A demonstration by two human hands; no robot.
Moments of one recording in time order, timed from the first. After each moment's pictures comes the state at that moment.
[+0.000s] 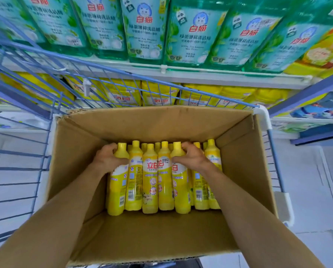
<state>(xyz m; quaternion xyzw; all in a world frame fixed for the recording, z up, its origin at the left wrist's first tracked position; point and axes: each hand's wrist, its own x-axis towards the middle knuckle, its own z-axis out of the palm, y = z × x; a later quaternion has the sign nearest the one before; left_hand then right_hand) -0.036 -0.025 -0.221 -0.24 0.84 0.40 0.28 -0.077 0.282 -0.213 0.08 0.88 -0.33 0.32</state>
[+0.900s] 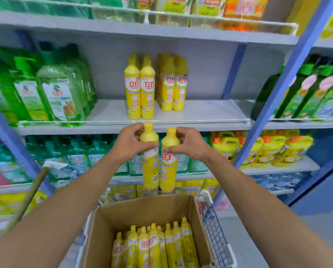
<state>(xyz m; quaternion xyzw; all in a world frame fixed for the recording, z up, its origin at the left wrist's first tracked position) -0.085 0.071 0.305 0.14 0.81 0.56 -0.08 -0.108 0.306 0.302 -0.18 0.87 -0.45 -0.01</state>
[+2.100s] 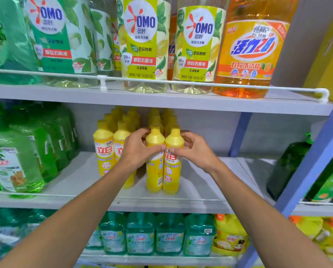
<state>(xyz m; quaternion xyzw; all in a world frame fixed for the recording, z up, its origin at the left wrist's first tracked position) -0.319 0.169 0.405 0.04 0.85 0.47 -0.24 -0.357 0.383 0.403 -0.24 0.76 -0.60 -0.01</state>
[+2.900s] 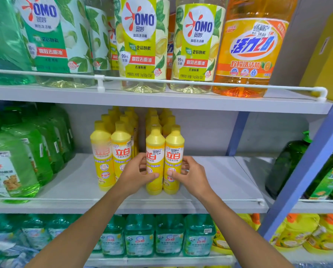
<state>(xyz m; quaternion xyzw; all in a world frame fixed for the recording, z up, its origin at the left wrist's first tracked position) -0.299 0.164 0.339 0.07 0.81 0.58 -0.07 -0.323 0.377 0.333 -0.12 0.83 -0.55 -0.07</state>
